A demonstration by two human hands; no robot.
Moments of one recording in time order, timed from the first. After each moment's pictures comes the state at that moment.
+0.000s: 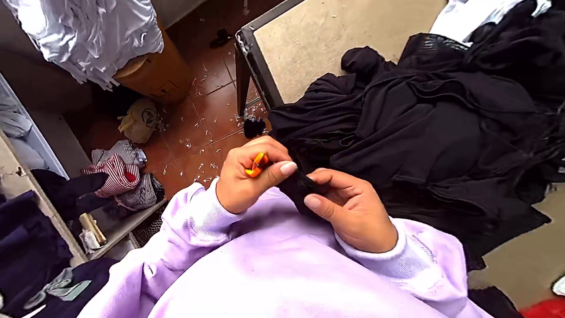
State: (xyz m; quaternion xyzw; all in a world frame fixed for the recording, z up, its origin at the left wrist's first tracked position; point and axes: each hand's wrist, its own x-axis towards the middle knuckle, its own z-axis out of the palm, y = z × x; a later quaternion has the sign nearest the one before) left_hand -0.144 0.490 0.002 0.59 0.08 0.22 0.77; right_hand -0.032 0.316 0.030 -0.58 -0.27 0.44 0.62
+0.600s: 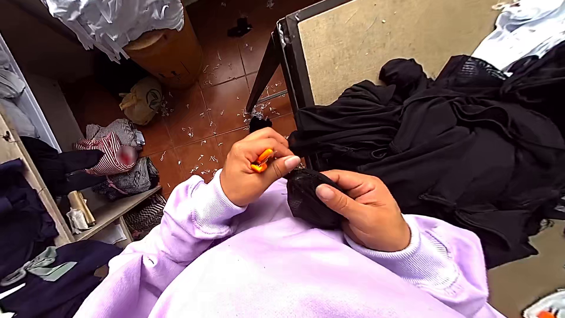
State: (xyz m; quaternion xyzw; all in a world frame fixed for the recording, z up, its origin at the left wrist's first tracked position) left_hand -0.172 0.512 -0.009 0.64 0.12 0.28 0.71; right_hand -0.036 0.351 0.035 -0.57 -0.30 0.51 0.57
